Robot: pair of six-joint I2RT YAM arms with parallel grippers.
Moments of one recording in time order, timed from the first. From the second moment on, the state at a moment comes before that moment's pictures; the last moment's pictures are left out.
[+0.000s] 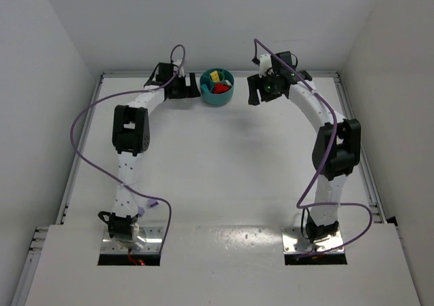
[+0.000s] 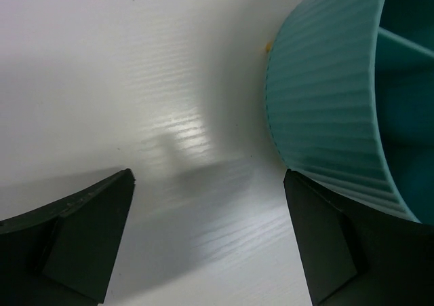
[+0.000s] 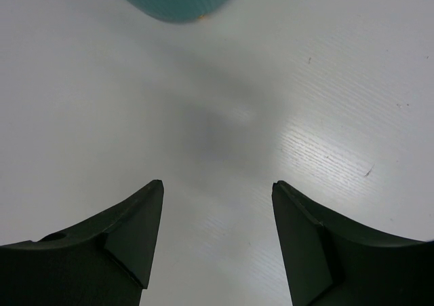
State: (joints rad) left arm -0.14 2.51 2.09 -0.25 0.33 -0.22; right arm 0.23 1.98 1.73 -0.60 -0.26 -0.12
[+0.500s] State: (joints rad) left arm -0.20 2.37 1.92 -0.19 0.47 -0.03; right arm 0.23 1.98 1.72 -0.60 -0.26 -0.12
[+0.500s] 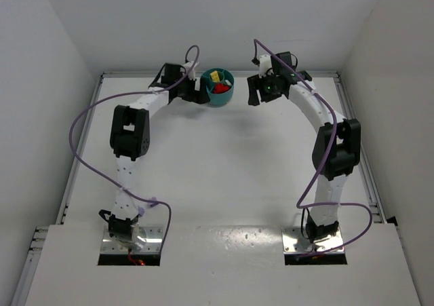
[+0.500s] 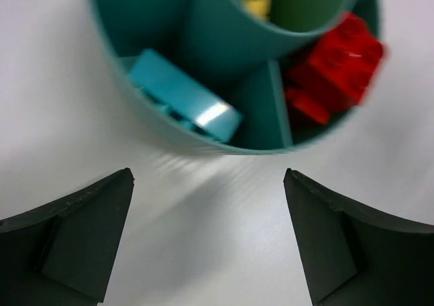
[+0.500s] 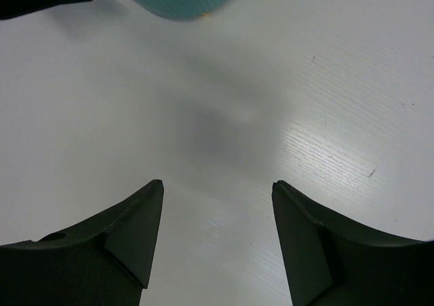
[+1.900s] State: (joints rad) left arm -0.05 1.92 1.44 -0.02 0.76 0.09; right arm 0.34 2.37 2.15 -0.49 -0.28 0.15
